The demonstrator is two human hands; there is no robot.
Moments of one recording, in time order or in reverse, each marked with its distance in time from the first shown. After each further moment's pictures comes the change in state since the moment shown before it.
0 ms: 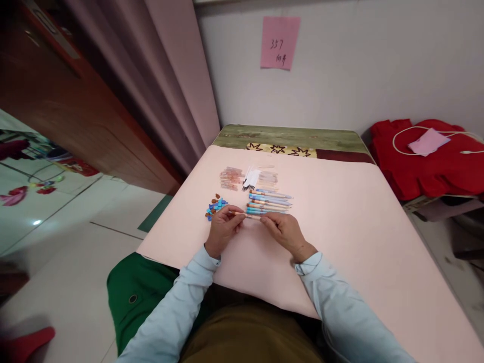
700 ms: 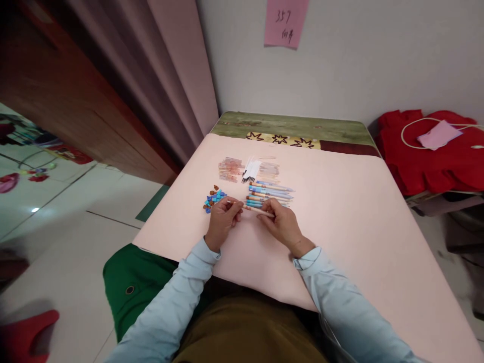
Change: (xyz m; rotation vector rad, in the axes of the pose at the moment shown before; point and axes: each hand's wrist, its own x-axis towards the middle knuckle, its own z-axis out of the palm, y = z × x) left_hand 0.006 -0.005 0.005 -0.024 0.127 -0.039; right_hand 0.001 -0.005 0.008 -0.001 0.090 0.082
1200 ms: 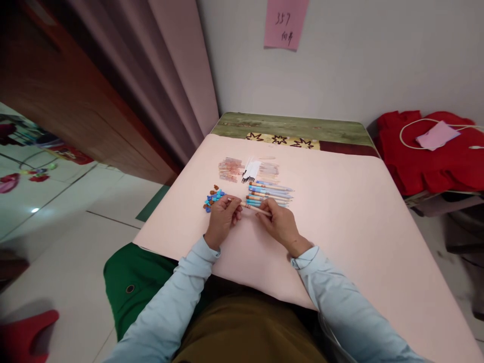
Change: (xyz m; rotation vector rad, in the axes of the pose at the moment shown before) left_hand 0.006 -0.006 -0.001 -0.063 -0.018 -0.022; right_hand 0.001 -0.003 0.006 -0.098 0.015 0.002
